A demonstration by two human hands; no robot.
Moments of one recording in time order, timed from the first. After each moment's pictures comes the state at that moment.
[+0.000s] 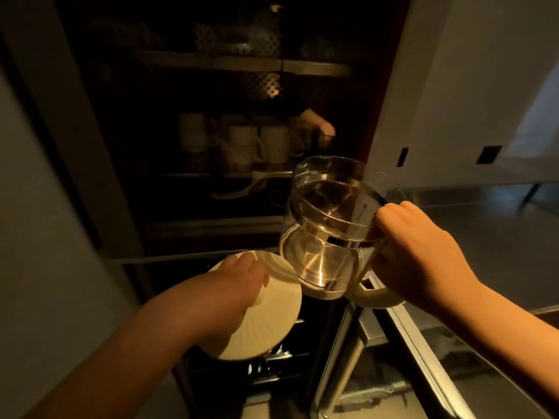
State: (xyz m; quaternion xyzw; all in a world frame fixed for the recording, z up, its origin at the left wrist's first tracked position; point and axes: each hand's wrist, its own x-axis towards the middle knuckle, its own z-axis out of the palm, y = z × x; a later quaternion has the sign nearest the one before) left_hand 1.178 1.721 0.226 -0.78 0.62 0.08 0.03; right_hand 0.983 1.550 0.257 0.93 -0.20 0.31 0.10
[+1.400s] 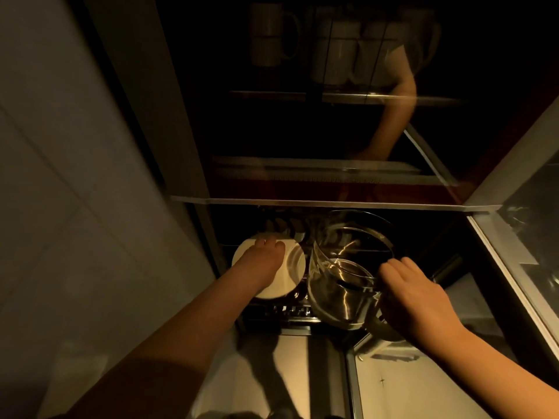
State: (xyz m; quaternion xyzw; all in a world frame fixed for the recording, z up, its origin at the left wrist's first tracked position) left_hand 1.304 1.688 0.030 -0.85 0.50 0.13 0.10; right_hand 1.068 1.560 0.064 0.98 -0.16 0.14 -0.01
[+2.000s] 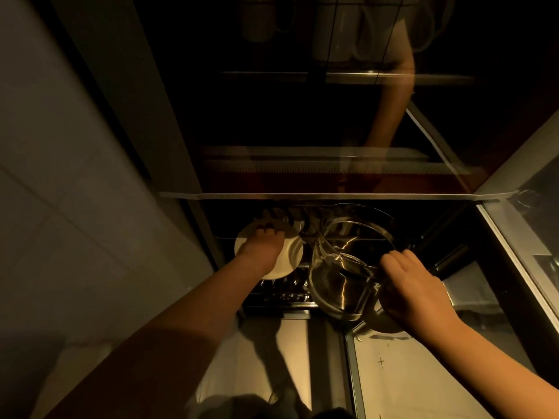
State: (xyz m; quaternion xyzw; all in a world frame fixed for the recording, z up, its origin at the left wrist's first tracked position) left_hand 1.334 1.660 -0.013 -0.85 0.49 0.17 0.12; right_hand 1.077 1.555 0.048 0.97 -0.19 0.14 -0.03
